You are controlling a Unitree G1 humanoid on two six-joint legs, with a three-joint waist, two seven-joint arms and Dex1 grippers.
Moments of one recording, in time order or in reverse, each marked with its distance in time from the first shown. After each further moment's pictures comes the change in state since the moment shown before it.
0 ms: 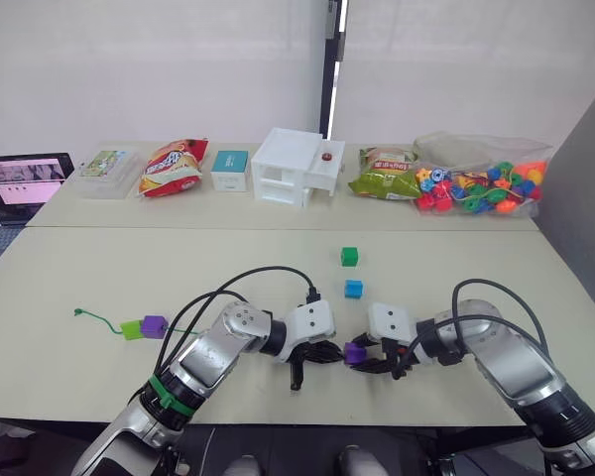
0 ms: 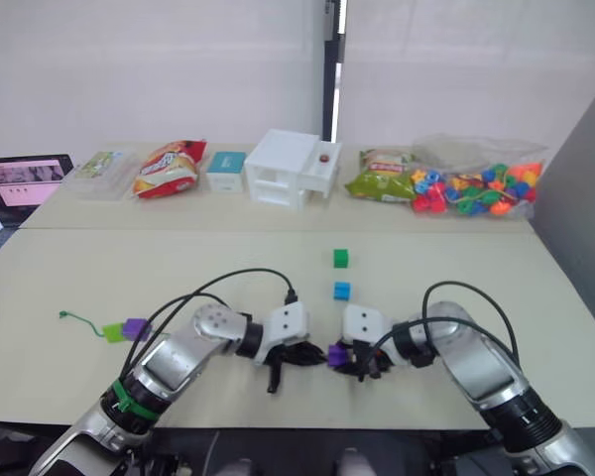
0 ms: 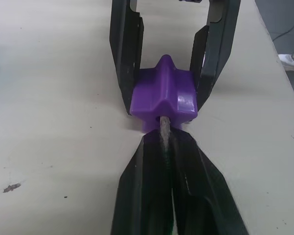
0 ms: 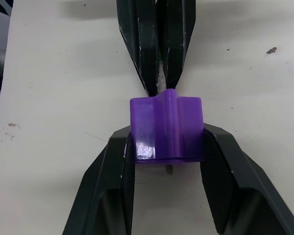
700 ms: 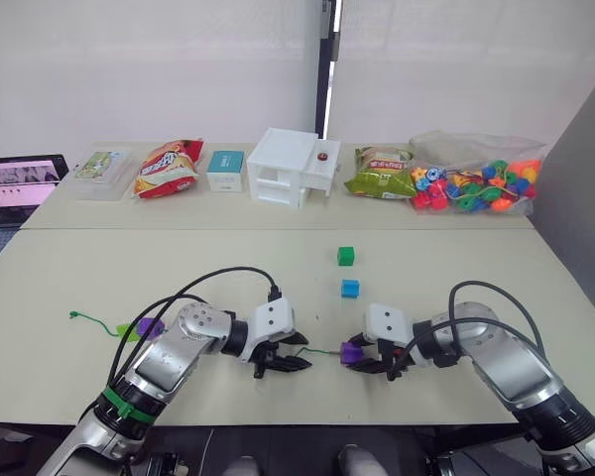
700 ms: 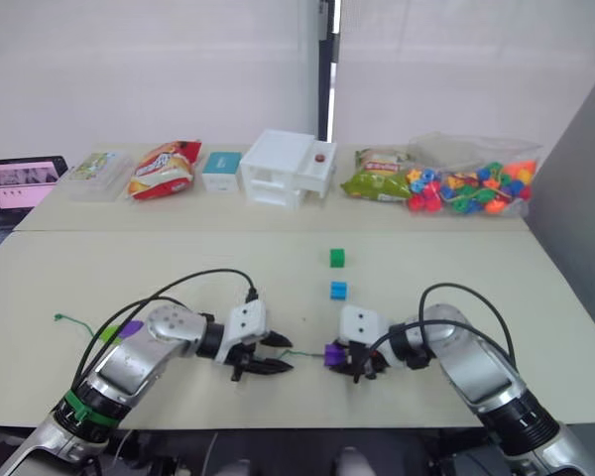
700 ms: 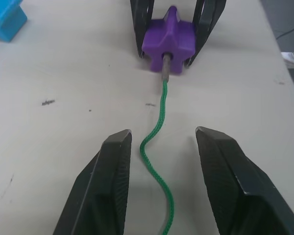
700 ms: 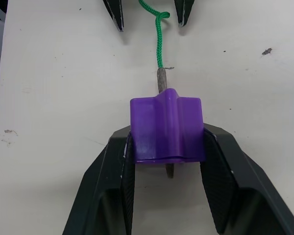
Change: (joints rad) left arm 0.091 0.145 0.098 0.024 -0.029 -0.108 -0.046; right arm 0.003 0.002 0.009 -0.014 0.008 0.011 -0.025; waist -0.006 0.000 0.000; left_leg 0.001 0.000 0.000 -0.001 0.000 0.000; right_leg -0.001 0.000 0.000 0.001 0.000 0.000
